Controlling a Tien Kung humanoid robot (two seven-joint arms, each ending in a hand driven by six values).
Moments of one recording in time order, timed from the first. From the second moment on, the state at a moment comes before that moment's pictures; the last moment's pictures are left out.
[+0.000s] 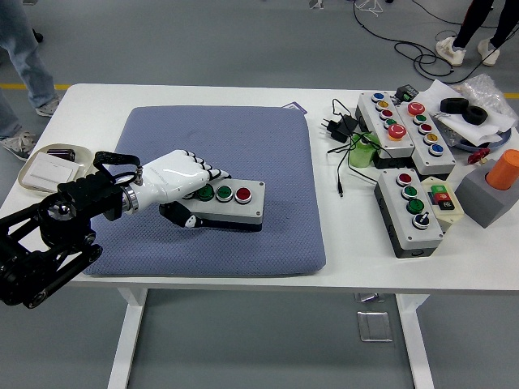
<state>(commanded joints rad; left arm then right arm) -0.75 0.41 -0.62 -1.08 2.27 0.09 -0.20 0.06 -0.16 0.71 0.18 -0.57 -0.31 -0.14</state>
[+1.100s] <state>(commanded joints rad) -0.57 0.43 -0.97 -1.51 2.27 -0.08 -0.05 0.06 -0.16 0.71 0.18 -0.57 -0.30 -0.13</state>
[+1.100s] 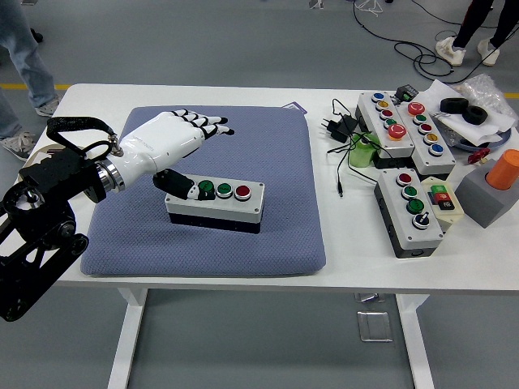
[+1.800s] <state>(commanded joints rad) -0.56 0.43 -0.92 -1.63 2.27 -0.42 0.08 0.05 -0.16 0.71 0.18 -0.57 -0.31 -0.14</state>
